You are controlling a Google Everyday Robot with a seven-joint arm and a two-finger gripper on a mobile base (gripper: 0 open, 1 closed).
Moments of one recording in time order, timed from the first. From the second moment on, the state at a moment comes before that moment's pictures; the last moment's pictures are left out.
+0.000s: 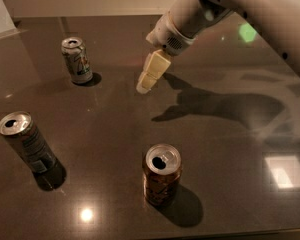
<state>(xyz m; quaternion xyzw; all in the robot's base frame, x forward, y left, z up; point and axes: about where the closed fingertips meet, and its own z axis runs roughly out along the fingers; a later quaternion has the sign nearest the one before) 0.615 0.000 0.905 -0.63 0.70 0.15 0.29</state>
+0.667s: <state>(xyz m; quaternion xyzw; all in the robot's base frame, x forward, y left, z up) 0.649 0.060 0.893 -0.61 0.69 0.19 0.33</state>
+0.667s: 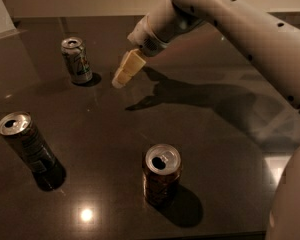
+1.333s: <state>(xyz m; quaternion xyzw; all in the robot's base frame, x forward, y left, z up) 0.658 0.118 0.889 -0.60 0.68 0.23 0.35</state>
